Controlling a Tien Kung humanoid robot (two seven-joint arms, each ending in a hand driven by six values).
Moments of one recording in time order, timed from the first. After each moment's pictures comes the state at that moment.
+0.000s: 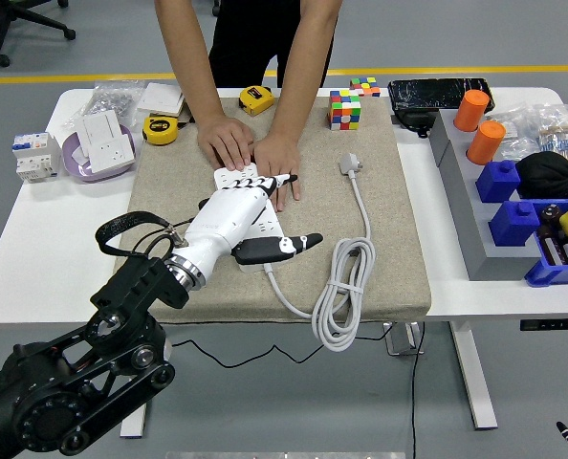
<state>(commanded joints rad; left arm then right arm) -0.37 0.20 -0.77 -1.58 2.07 0.18 0.37 0.12 -0.12 1.66 0.18 -1.67 -0.13 0.06</state>
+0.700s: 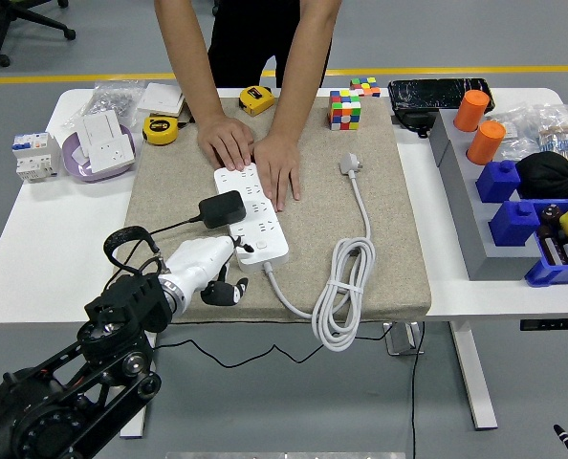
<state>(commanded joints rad) -0.25 0.14 -0.90 -1.54 2.12 -0.22 0.55 0.11 -0.11 1.67 0.18 -1.68 -0.13 0.05</state>
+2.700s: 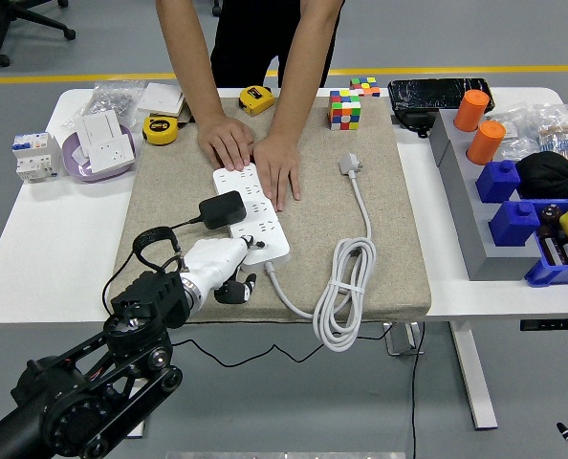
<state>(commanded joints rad) -0.30 0.09 -0.86 -1.42 2.19 -0.17 0.52 0.11 -0.12 1.67 0.18 -1.69 -0.13 0.05</state>
